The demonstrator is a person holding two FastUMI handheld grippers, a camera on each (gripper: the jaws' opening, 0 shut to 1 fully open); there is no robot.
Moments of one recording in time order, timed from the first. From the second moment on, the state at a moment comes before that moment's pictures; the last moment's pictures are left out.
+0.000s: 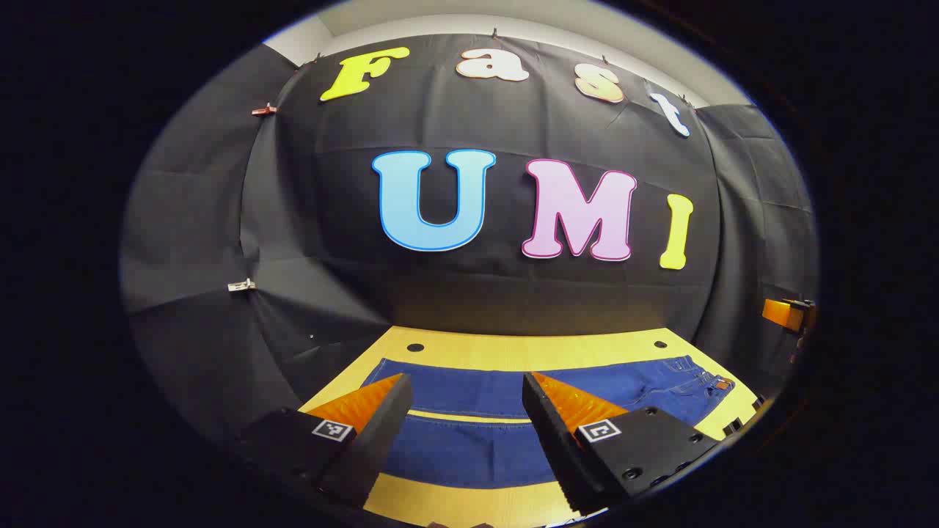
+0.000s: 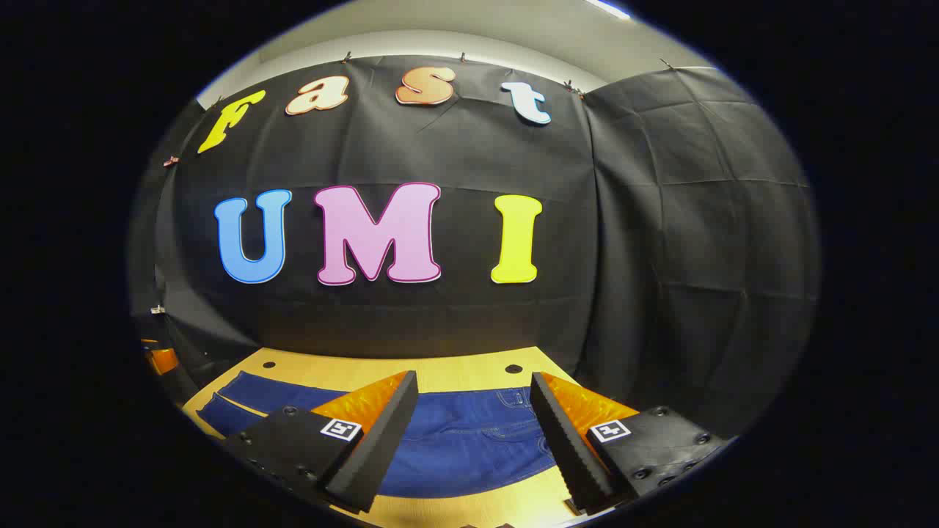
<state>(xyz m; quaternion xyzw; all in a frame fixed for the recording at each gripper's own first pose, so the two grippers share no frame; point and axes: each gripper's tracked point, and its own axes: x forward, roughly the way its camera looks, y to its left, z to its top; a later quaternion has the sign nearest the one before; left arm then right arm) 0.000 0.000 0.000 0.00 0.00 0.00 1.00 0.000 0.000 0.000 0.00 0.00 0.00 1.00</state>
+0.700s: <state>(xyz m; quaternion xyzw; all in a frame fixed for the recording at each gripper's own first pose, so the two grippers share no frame) 0.016 0.032 -0.025 -0.05 0.04 0.05 1.00 0.014 -0.009 -0.022 0.00 0.04 0.00 1.00</state>
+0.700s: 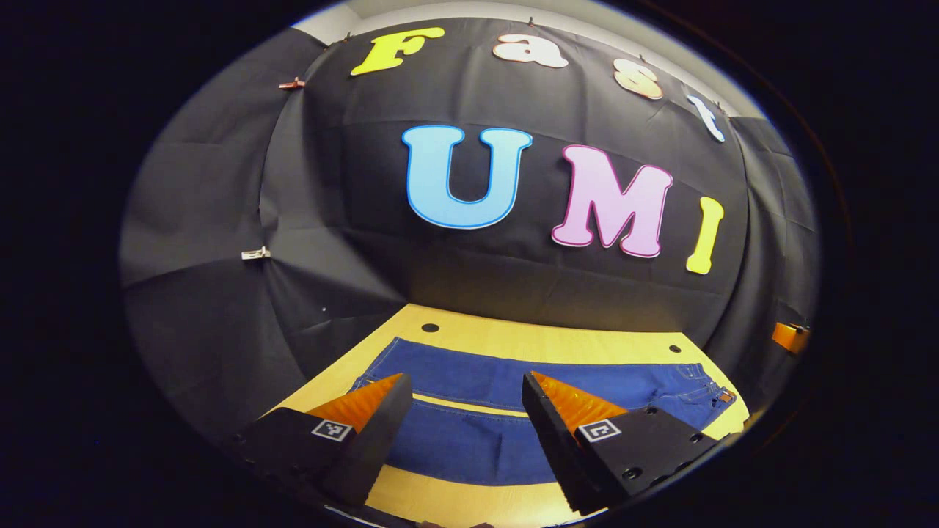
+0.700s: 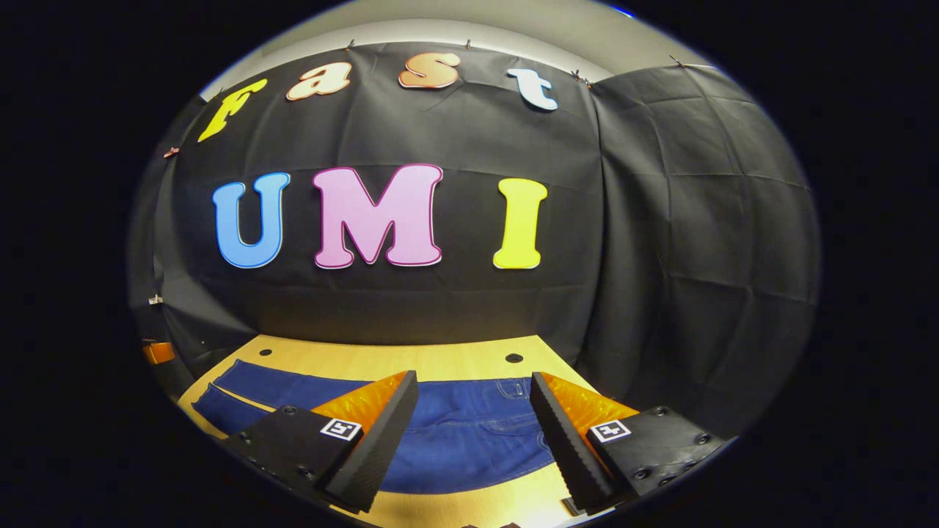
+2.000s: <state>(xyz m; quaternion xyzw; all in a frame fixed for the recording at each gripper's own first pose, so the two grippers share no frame) 0.051 0.221 -0.250 -0.36 0.28 0.27 0.85 0.095 -0.148 -0.267 0.20 0.39 -0.17 0.88</state>
